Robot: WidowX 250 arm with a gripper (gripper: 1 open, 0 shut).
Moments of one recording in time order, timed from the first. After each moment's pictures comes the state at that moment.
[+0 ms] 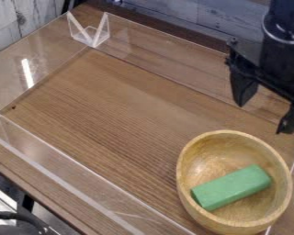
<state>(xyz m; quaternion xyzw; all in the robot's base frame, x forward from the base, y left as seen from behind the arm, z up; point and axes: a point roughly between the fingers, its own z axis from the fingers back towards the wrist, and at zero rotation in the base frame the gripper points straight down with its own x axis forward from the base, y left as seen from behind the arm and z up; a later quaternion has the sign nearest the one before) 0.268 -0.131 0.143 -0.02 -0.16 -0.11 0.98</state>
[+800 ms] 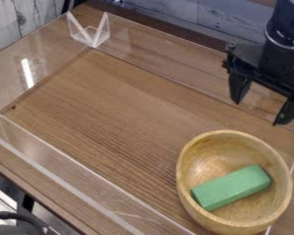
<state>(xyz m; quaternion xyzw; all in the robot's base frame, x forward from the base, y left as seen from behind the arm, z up) 0.295 -0.122 0.123 0.00 -0.16 -0.04 0.99</state>
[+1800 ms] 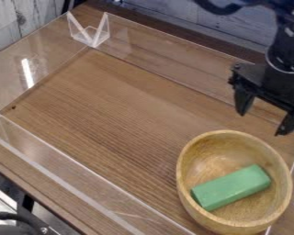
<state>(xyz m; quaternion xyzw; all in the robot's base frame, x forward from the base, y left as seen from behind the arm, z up) 0.316 -0.120 0.094 0.00 -0.17 -0.03 0.98</state>
